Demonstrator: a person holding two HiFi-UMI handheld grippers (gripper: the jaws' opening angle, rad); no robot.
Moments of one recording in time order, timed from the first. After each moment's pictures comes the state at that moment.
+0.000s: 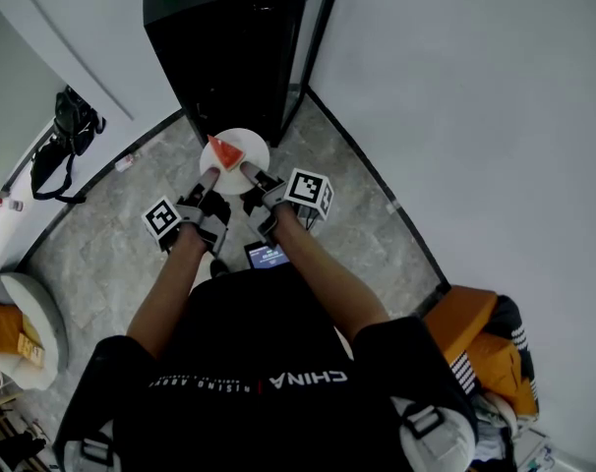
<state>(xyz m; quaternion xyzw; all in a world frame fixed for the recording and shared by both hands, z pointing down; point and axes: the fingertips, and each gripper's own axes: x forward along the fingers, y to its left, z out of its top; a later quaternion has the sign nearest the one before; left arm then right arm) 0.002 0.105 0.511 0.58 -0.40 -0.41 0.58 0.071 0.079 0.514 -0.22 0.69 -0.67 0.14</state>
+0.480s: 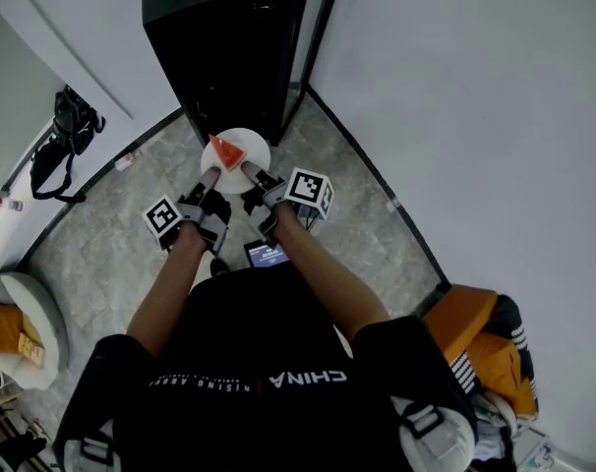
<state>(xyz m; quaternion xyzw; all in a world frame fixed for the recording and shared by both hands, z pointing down) 0.003 0.101 0.516 0.58 -0.40 -0.40 0.58 0.072 0.077 0.520 -0.22 0.69 -0.68 0.14</state>
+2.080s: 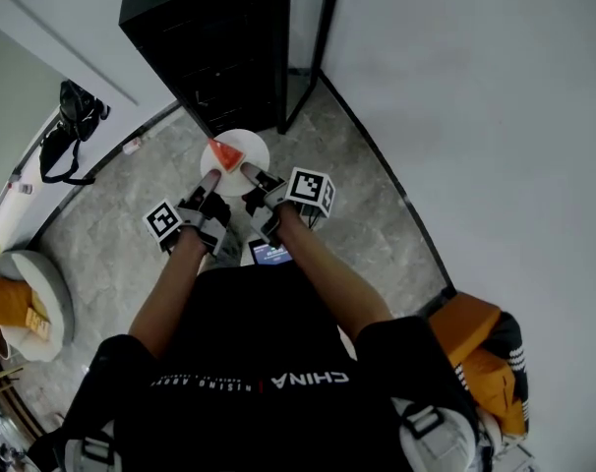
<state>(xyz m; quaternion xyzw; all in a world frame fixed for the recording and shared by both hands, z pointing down) 0.060 0.086 0.544 0.58 -0.45 -0.37 0.57 0.123 0.057 0.551 -0.17 0.68 -0.71 0.11</state>
